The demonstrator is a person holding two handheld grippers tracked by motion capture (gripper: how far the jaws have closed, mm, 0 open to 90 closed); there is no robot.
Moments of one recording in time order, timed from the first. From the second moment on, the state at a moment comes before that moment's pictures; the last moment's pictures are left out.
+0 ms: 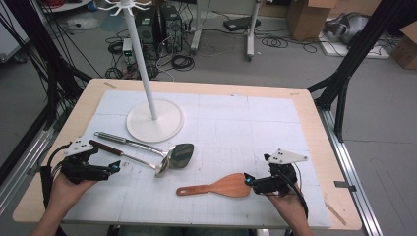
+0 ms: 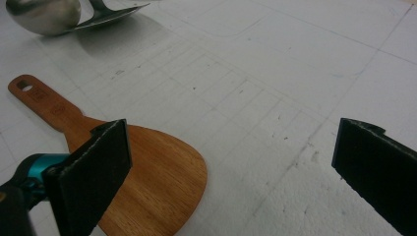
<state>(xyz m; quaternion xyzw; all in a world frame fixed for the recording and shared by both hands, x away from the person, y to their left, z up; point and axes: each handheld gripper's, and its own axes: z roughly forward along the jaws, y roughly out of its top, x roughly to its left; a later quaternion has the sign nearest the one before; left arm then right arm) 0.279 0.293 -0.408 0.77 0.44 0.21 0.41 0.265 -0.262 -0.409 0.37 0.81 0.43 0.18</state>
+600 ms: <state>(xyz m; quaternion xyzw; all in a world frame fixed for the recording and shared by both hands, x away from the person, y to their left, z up) 0.322 0.307 -0.384 0.78 0.44 0.22 0.39 0.266 -0.267 -0.406 0.37 0.80 0.44 0.18</state>
